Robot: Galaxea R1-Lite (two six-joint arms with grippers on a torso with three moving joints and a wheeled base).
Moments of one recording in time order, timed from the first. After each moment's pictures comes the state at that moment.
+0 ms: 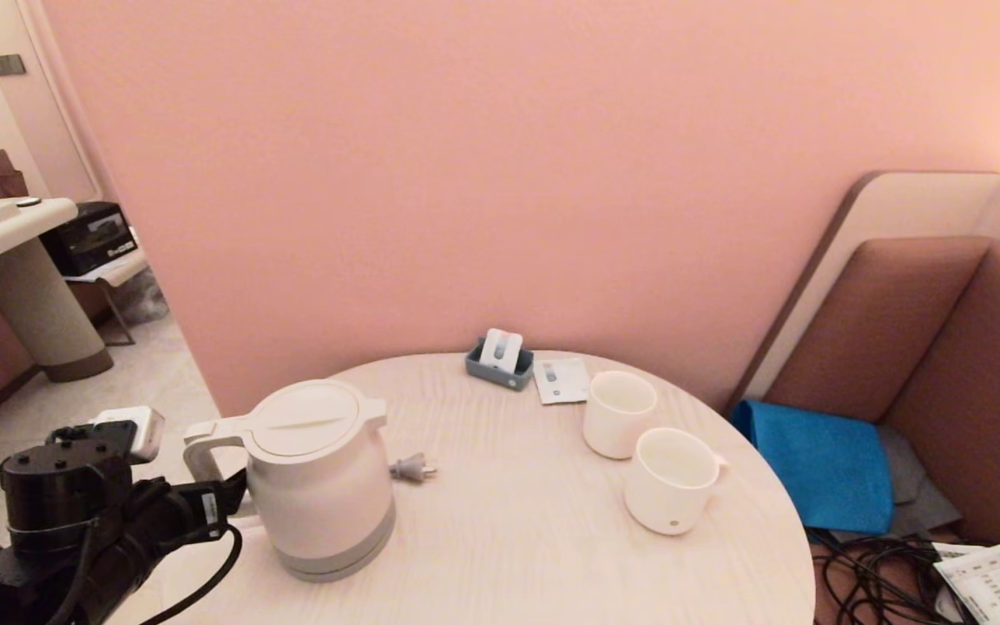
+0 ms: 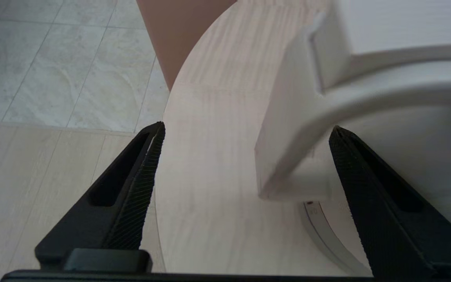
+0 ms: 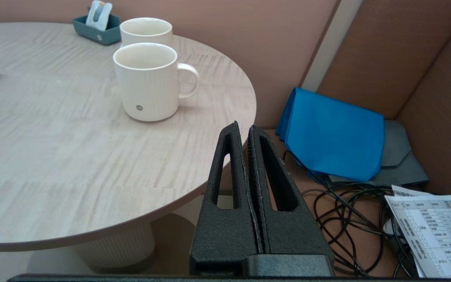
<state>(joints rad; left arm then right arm) -0.11 1.76 -0.15 -1.22 0.22 -0.13 0.00 0.00 0.00 0.02 0.02 -0.04</state>
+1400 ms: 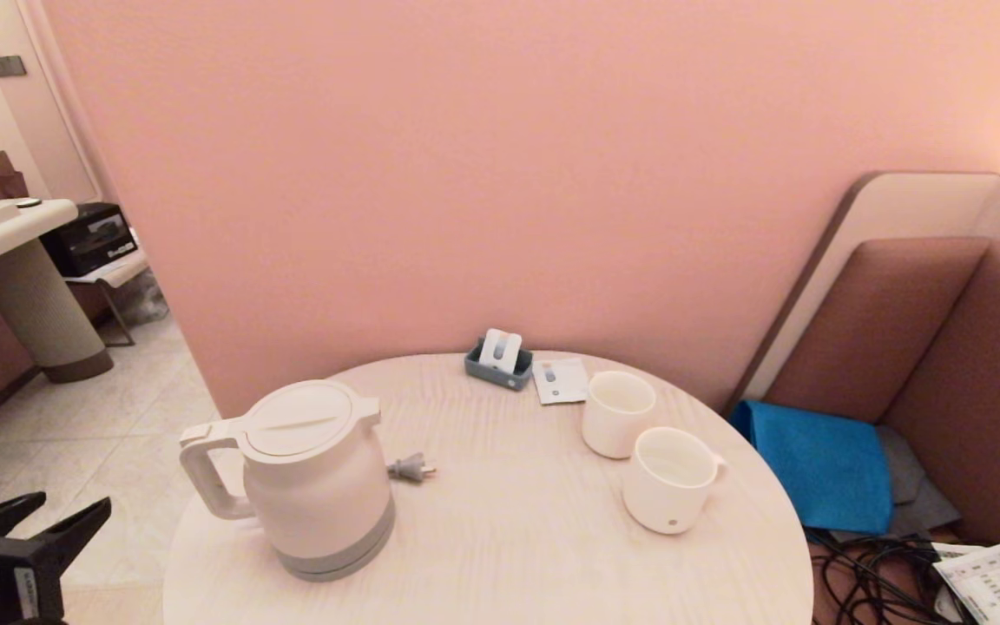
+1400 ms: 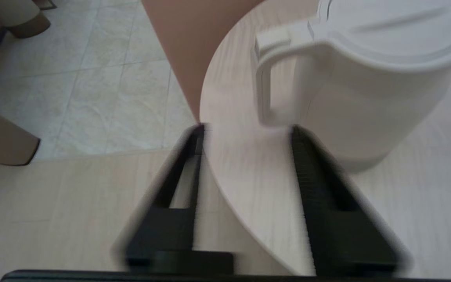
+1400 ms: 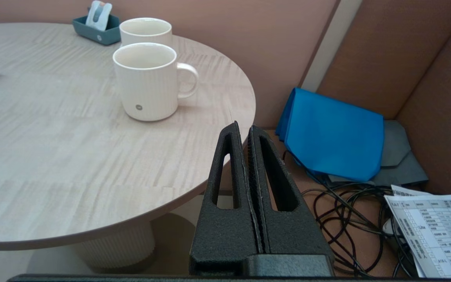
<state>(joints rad) -0.14 0.88 -0.36 -0.18 0.21 0.04 0.00 0.00 0.00 0.02 0.02 -0.04</state>
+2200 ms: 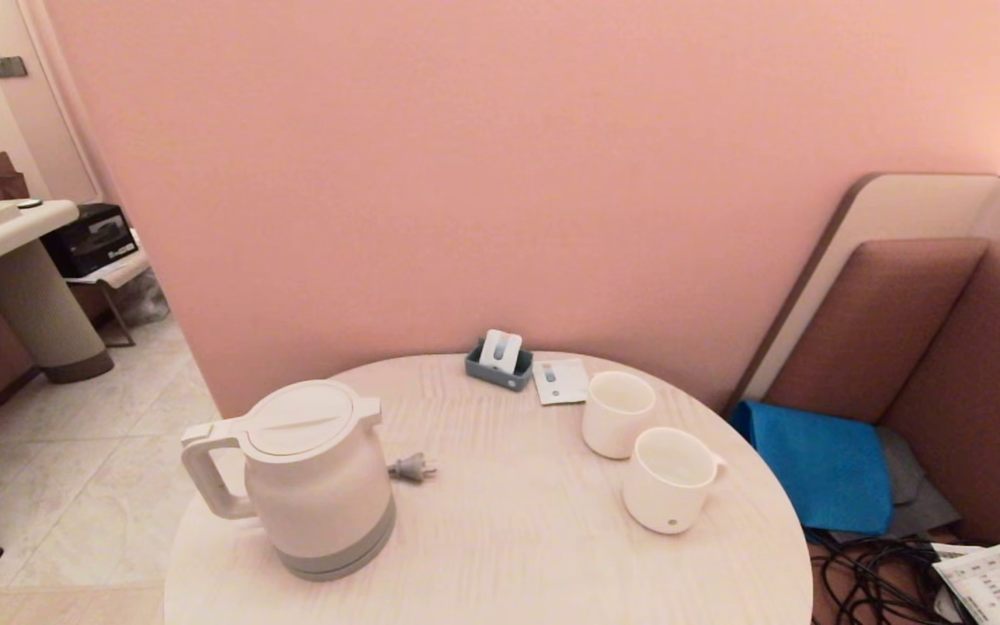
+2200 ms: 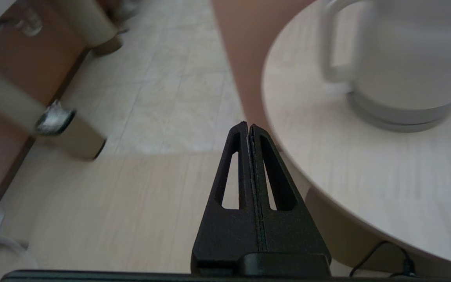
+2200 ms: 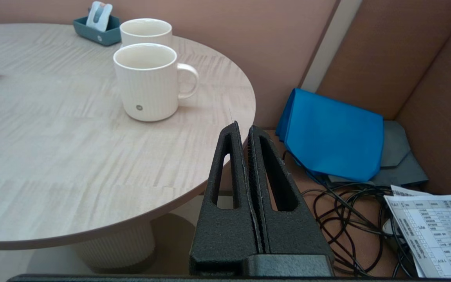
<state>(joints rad) -0.11 0.36 -0.36 0.25 0.35 0.13 0.00 0.00 0.00 0.01 0.02 -0.04</state>
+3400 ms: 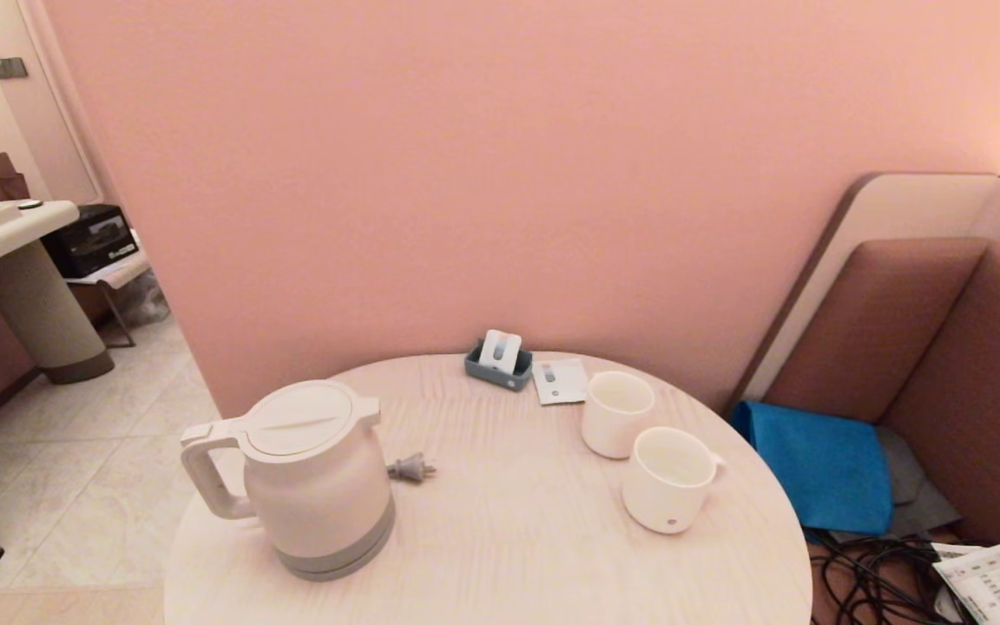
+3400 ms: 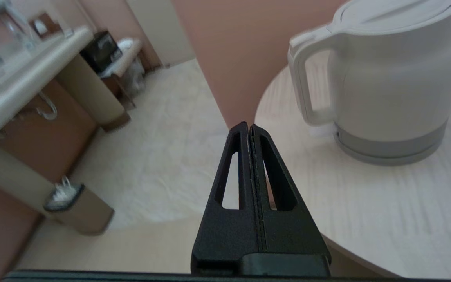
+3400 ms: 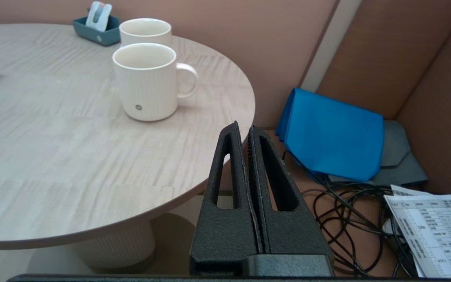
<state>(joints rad) 0.08 0.27 -0.13 -0.14 0.07 0.31 0.00 0.00 0.00 0.02 0.02 -0.04</state>
